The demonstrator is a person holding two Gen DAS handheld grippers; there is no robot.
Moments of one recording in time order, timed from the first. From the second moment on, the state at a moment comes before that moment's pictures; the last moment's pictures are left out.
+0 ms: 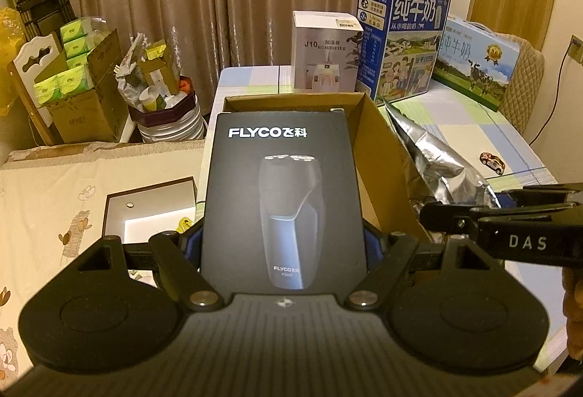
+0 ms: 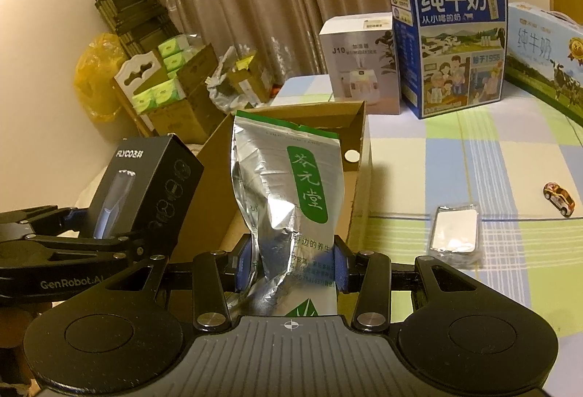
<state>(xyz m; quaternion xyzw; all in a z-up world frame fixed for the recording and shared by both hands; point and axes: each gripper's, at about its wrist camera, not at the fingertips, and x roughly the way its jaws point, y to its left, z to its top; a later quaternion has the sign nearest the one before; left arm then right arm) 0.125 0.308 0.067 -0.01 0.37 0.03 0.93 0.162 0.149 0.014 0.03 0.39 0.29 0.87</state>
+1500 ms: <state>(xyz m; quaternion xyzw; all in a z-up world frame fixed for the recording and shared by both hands) 0.107 0.317 0.062 -0.02 0.37 0.07 0.92 0.165 0.155 0.019 0.08 0.38 0.32 0.87</state>
